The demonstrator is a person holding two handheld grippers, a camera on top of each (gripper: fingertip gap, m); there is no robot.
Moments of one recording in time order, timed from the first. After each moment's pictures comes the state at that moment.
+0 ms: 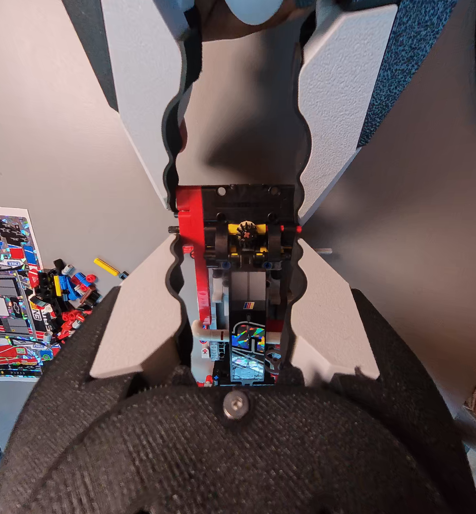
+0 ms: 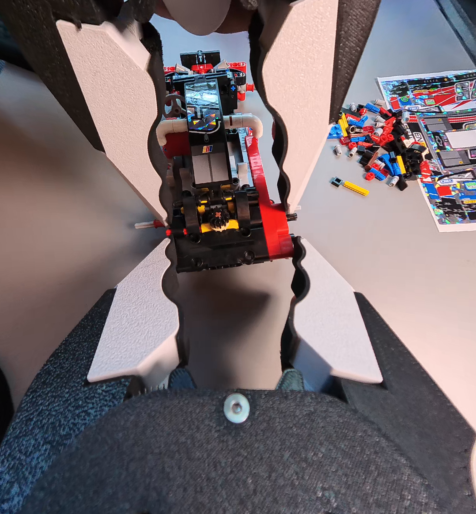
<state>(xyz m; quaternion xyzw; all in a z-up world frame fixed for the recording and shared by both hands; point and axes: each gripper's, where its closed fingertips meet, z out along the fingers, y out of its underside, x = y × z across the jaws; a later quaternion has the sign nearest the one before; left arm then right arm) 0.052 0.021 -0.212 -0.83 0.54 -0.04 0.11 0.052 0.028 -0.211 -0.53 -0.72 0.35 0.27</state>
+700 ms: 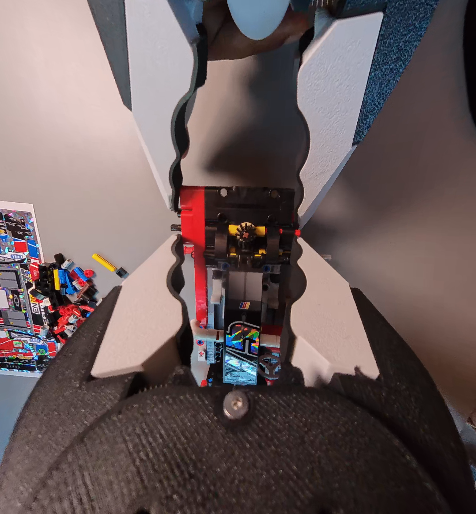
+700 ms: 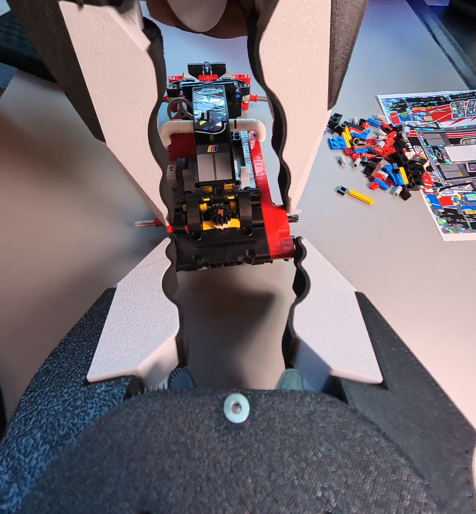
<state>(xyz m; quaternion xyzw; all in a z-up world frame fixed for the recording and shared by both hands) 0.053 0.015 -0.209 -0.83 0.54 -0.04 0.14 0.051 0.020 -0.211 -0.52 -0.72 0.37 0.29</state>
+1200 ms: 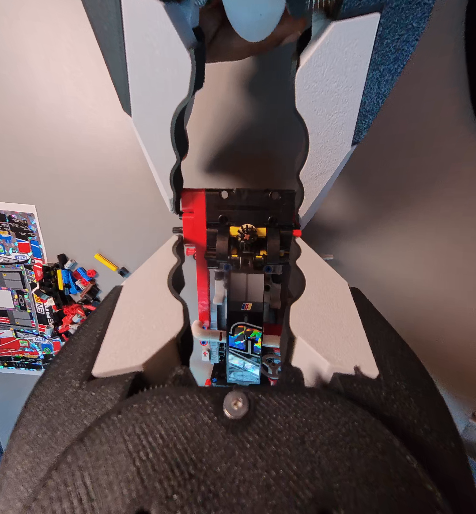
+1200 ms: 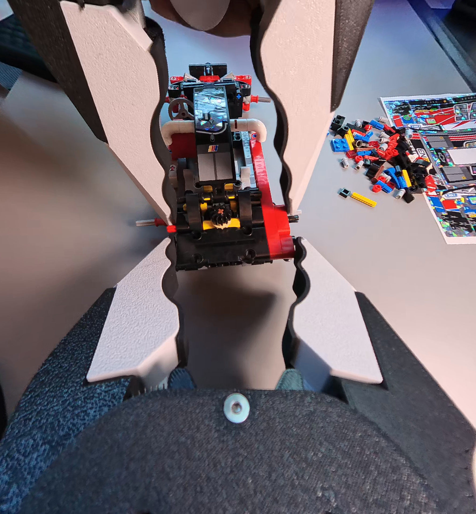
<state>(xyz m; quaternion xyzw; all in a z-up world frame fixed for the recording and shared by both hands) 0.052 0.014 -0.208 -0.83 0.54 -0.04 0.14 0.050 0.018 -0.210 -0.51 -0.72 0.37 0.29</state>
